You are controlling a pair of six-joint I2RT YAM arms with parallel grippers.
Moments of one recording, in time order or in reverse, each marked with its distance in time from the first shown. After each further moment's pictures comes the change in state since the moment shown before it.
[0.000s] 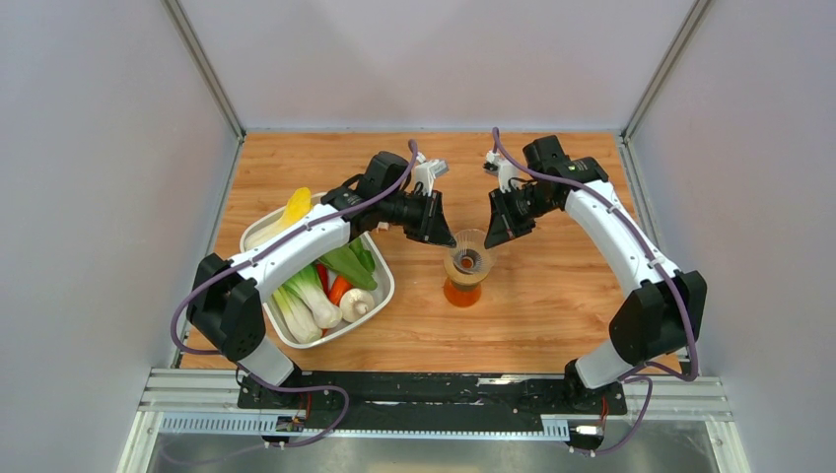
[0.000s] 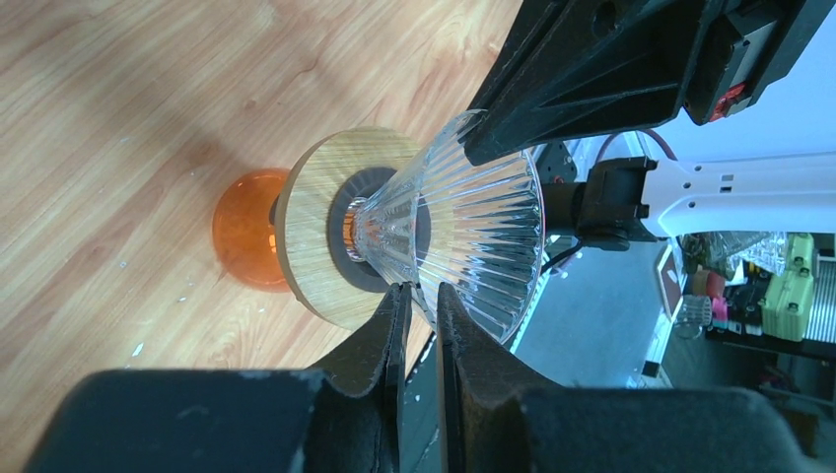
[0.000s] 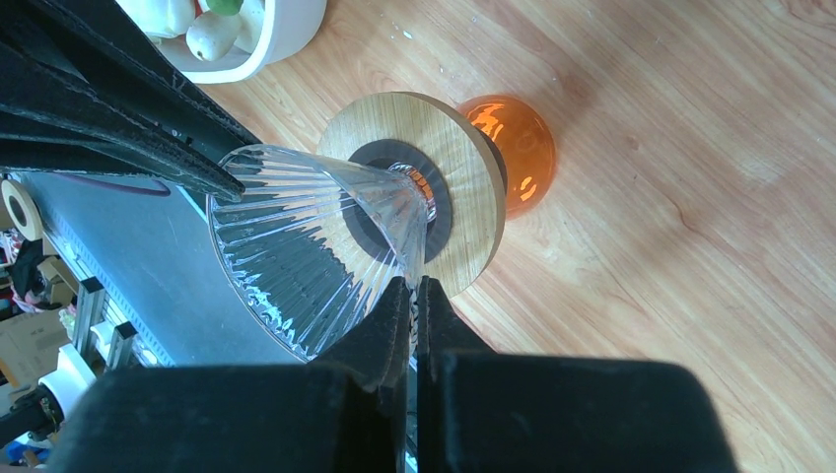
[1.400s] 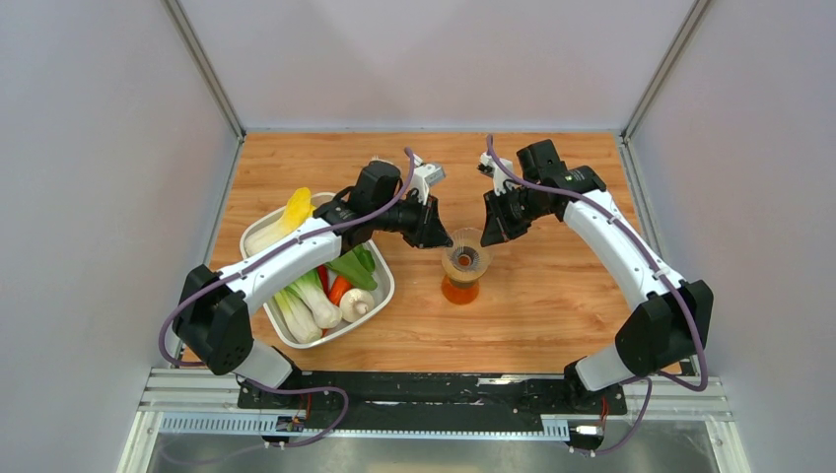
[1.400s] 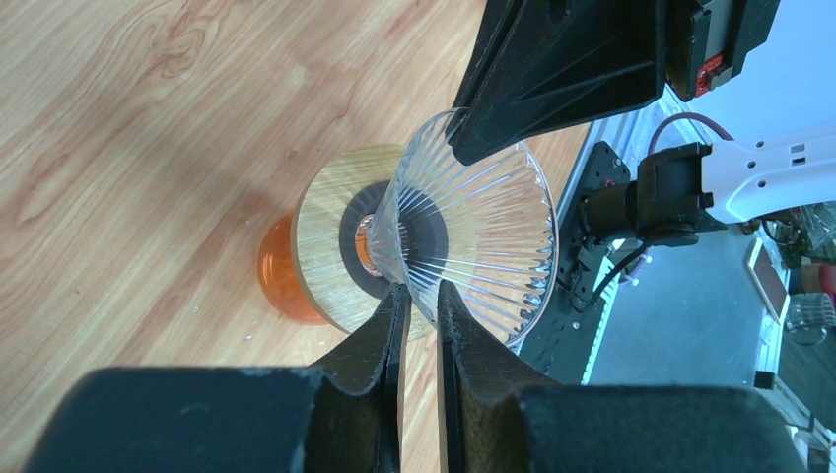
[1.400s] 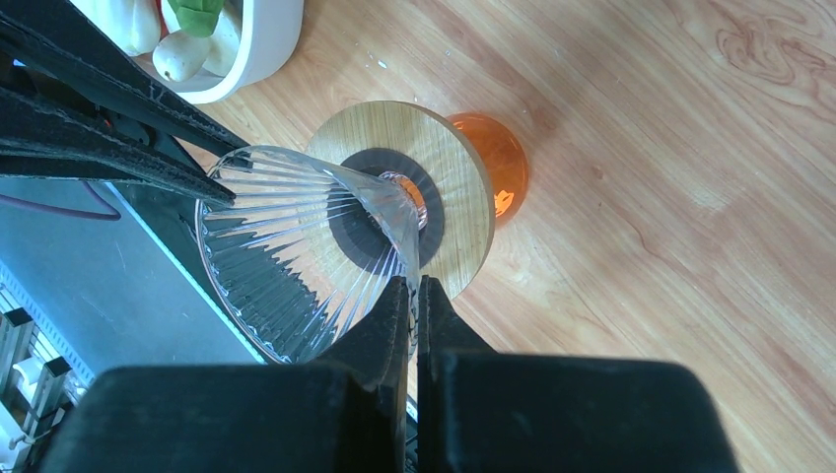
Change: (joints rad) left arm -0.009 -0.084 -0.132 0.157 -0.050 0.148; right arm 0.061 -0.049 -0.057 0.111 0.100 0.022
